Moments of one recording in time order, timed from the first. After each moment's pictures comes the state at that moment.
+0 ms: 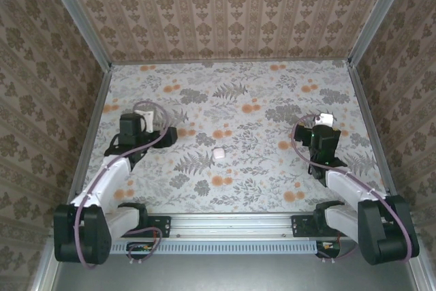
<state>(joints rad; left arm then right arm) -0.10 1.05 0.56 -0.23 0.26 -0.14 0.09 1.10 0.31 0.34 0.36 0.13</state>
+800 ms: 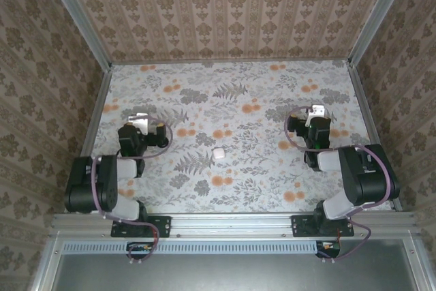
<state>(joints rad) 0.00 1.50 0.29 0.82 0.11 0.10 0.03 1.53 0.37 0.78 0.18 0.07</state>
